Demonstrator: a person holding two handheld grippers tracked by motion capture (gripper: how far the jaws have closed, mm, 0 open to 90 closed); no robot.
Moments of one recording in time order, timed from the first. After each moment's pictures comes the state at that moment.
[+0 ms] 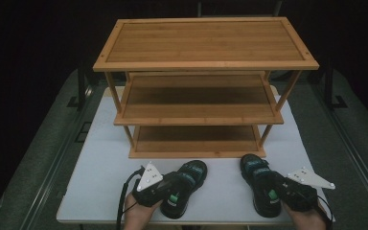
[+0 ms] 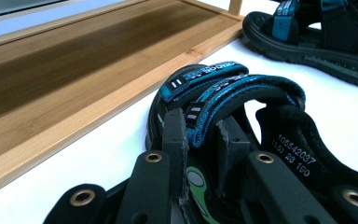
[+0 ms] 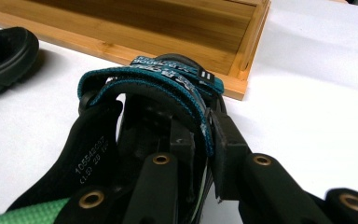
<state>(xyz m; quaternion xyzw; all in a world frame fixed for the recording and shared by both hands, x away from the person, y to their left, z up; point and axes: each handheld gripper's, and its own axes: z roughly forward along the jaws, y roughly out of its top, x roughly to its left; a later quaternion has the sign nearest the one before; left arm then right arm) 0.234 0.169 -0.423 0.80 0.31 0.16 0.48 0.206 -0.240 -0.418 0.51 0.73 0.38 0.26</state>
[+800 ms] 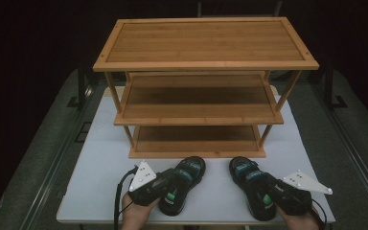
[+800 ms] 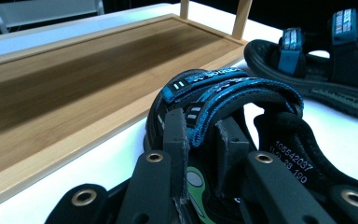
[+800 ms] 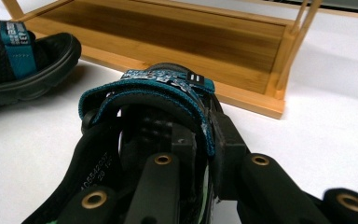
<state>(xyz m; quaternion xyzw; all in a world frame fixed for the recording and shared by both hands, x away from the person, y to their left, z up) 0.233 0.178 -0.416 0.78 0.31 0.17 0.51 0.197 -0.221 -0.413 0.48 0.72 0.43 0.25</state>
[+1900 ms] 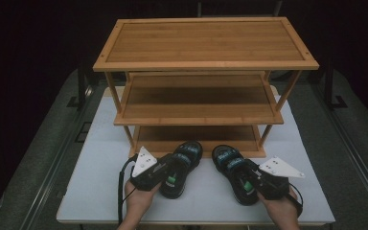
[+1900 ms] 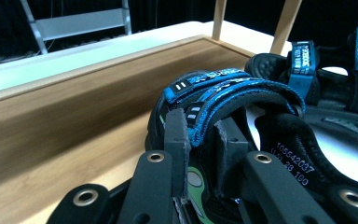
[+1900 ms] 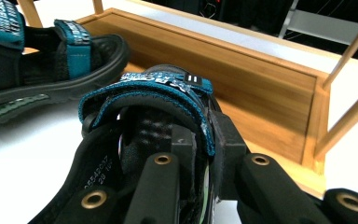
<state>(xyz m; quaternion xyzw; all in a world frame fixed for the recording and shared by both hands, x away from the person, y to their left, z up) 0.266 0.172 -0.408 0.76 0.34 0.22 0.51 0.230 -0.177 -0.399 0.43 0.74 0.44 0.28</state>
